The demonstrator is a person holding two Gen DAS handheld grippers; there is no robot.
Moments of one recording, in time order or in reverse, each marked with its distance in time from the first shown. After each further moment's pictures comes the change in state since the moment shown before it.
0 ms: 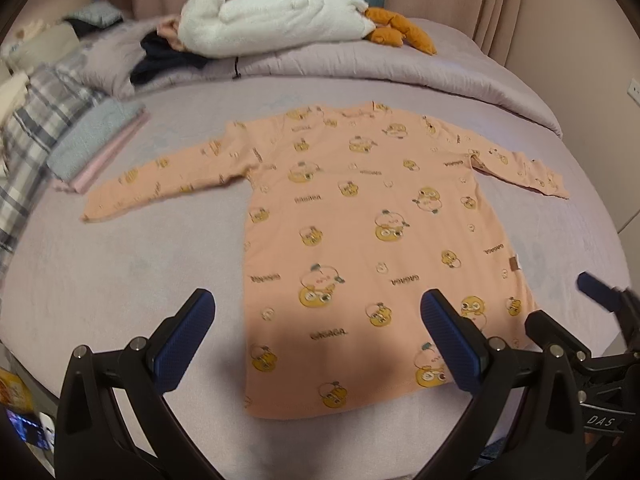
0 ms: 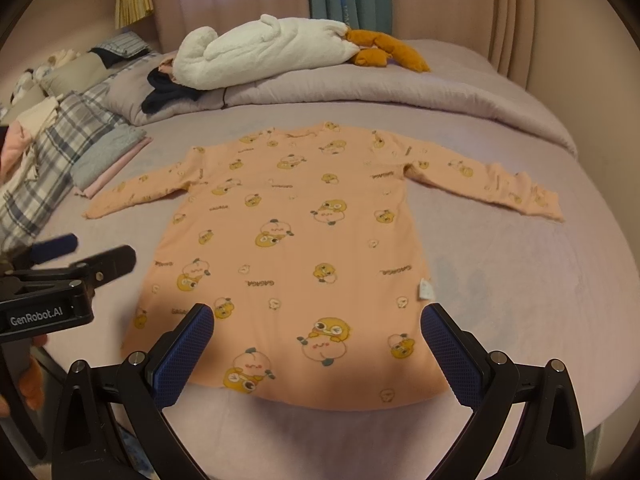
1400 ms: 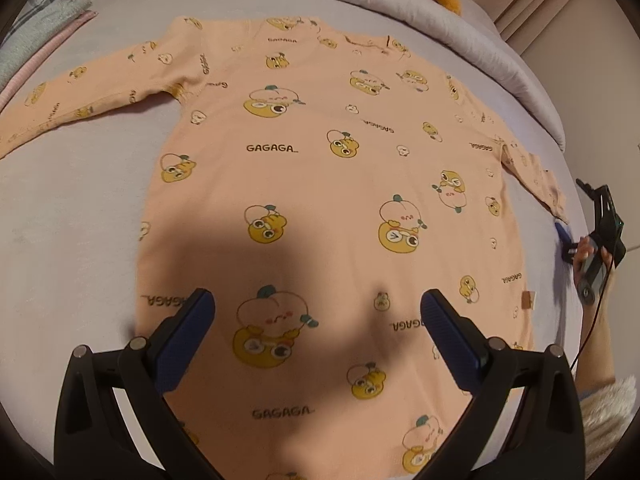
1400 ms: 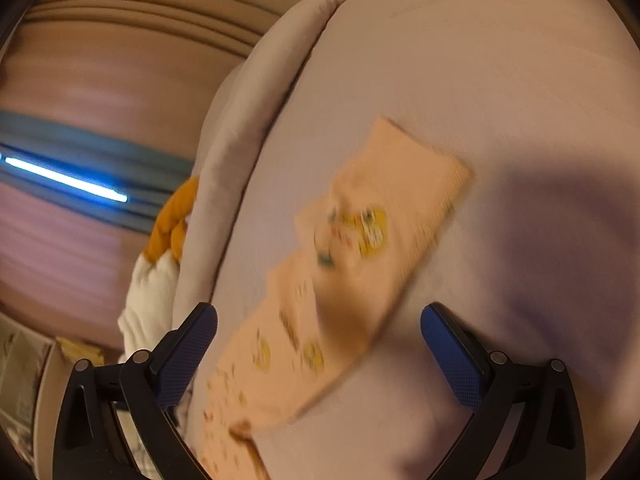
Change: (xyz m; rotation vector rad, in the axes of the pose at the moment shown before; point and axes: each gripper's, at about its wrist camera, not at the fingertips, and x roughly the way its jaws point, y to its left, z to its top) left arm 0.122 0.011 0.027 -0.154 0.223 -0.175; right arm 0.115 -0.352 0.023 1.117 -0.263 0.215
